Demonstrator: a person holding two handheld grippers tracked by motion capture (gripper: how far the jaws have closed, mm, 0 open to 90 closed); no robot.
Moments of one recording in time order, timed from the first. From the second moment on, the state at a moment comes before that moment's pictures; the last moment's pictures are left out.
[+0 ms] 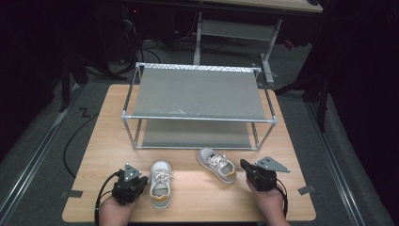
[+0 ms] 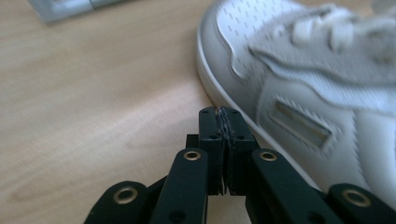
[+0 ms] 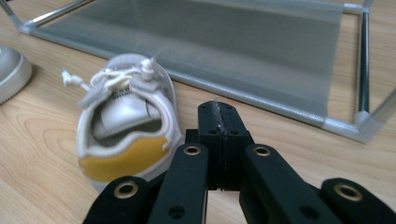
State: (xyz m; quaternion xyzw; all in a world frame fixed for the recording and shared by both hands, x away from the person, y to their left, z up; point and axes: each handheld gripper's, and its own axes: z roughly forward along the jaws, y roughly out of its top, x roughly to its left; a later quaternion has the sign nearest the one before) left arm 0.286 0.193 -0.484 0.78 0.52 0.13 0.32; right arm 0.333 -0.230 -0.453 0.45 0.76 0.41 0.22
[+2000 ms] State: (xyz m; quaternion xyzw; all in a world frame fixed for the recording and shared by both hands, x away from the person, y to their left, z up) left arm 0.325 0.123 -0.490 0.77 0.50 0.11 0.38; right arm 0.336 -0.201 -0.472 0.45 0.78 0.39 0.18
